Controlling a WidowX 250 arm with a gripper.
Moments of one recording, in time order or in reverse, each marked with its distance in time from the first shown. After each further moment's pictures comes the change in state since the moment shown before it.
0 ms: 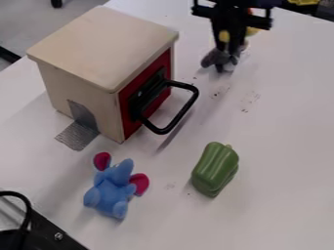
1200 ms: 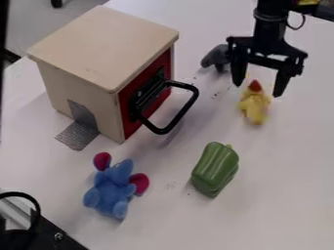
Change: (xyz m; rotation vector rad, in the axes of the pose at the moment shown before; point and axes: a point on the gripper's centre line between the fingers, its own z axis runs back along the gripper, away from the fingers) arm 0.006 -0.032 -0.038 0.026 0.008 0.083
